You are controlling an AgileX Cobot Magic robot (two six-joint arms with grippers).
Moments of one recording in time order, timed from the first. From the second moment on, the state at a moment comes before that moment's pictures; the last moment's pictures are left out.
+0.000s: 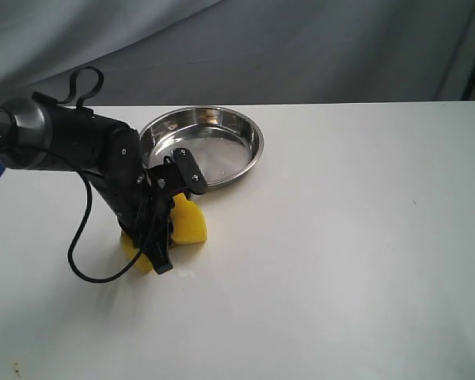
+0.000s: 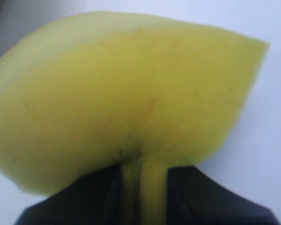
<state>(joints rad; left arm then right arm) -0.50 2.07 -1.19 -0.07 0.62 0.72 -0.08 0.21 0.00 -0.01 0.23 -0.15</state>
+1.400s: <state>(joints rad) -0.76 2.02 -1.19 -0.20 0.84 0.78 -0.08 0.21 0.00 -0.01 0.23 -0.15</state>
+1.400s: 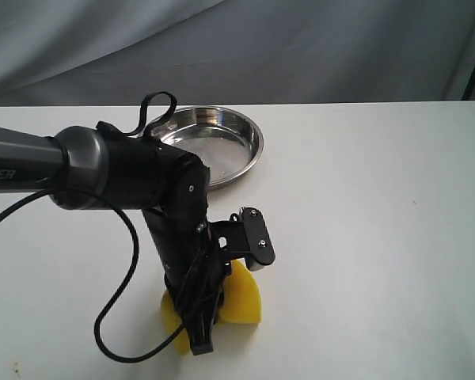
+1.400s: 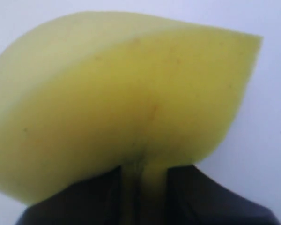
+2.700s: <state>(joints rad) -0.38 2.00 -1.14 -0.13 0.78 0.62 -0.08 0.21 0.00 -0.01 0.23 -0.15</state>
